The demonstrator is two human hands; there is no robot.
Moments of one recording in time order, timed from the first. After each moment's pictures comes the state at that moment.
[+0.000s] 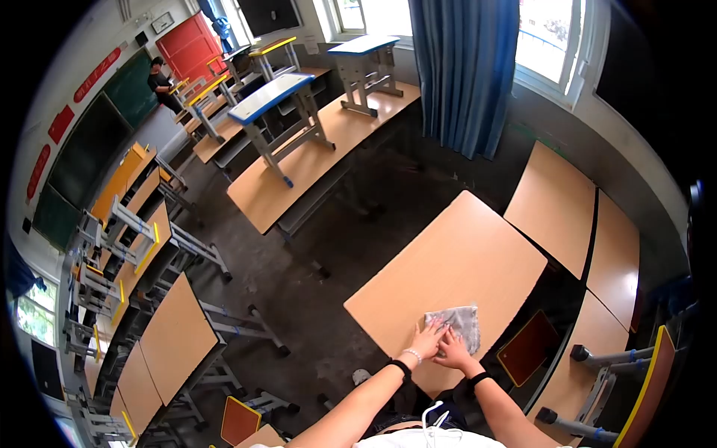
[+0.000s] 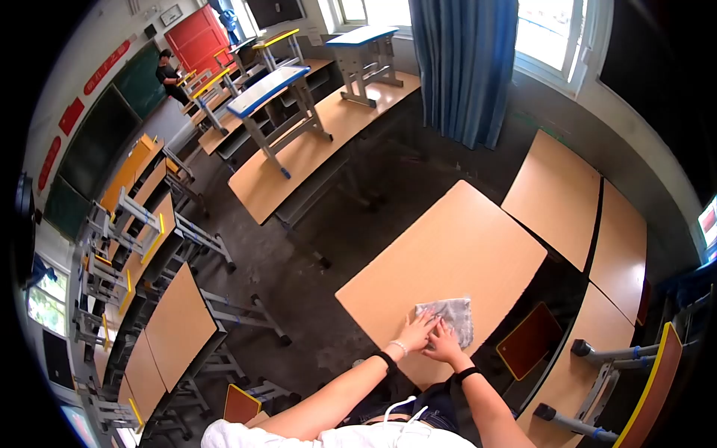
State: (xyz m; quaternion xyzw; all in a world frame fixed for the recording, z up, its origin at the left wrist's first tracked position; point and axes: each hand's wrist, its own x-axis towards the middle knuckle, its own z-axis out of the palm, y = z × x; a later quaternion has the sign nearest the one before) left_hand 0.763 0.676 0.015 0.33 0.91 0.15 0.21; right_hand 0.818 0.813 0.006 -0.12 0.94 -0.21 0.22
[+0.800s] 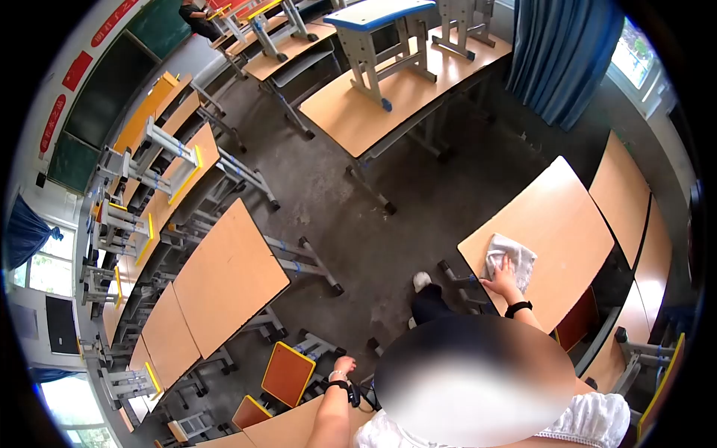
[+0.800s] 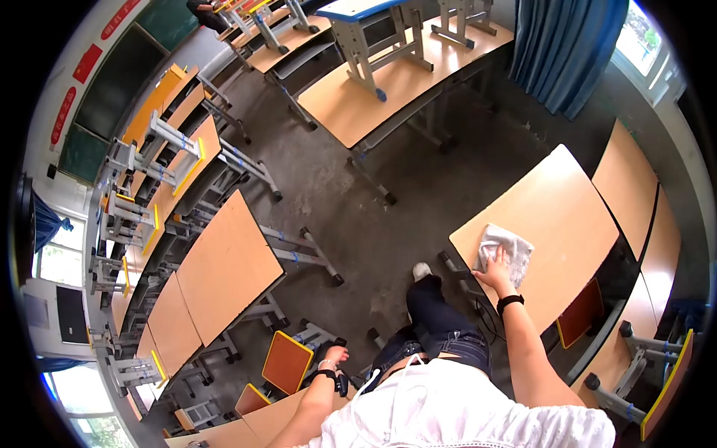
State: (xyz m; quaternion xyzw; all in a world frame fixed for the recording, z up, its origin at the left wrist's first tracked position) left_hand 0.991 0.141 -0.092 -0.43 0.68 0.45 0.38; right_hand 0.718 0.624 0.011 0.05 0.96 -0.10 0.26
